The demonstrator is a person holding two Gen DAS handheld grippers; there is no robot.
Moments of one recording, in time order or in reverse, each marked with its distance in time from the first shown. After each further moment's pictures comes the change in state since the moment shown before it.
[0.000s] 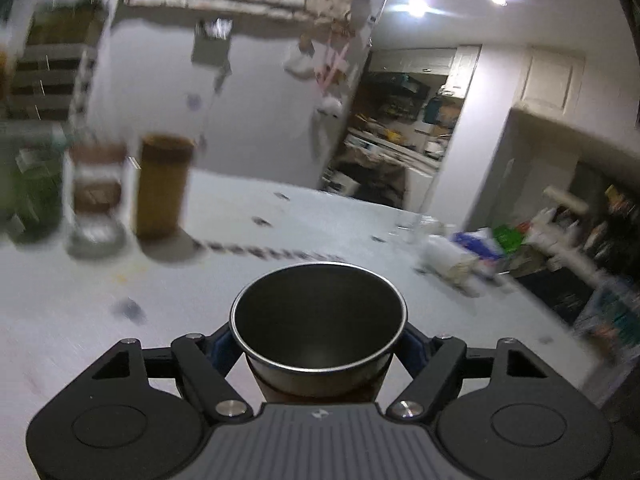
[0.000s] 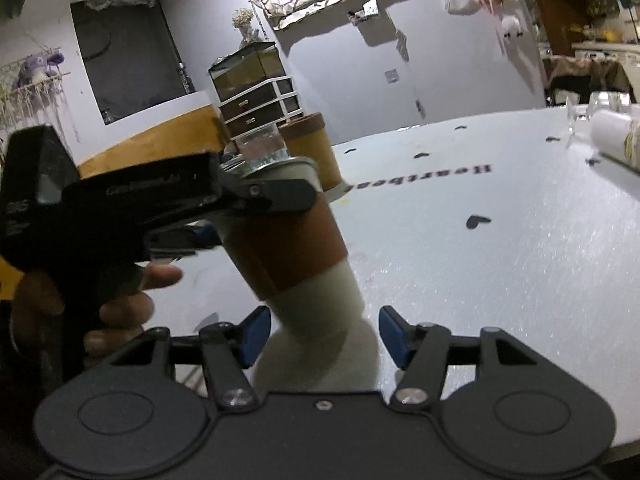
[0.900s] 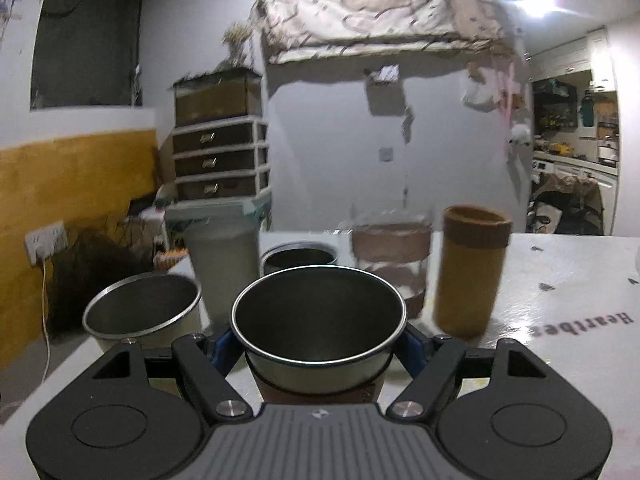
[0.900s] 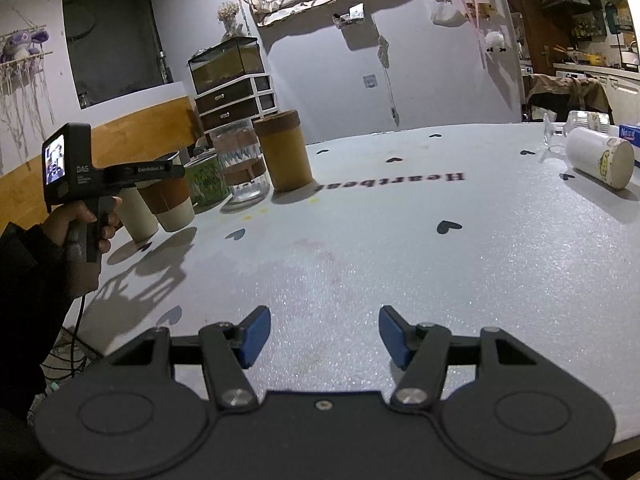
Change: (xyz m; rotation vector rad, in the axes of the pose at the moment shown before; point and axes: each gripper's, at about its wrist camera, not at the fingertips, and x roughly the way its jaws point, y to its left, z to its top) left arm 0.020 0.166 0.063 0.063 -0.098 0.571; right arm 0.005 0.005 -0.004 -0.051 0.001 -0.115
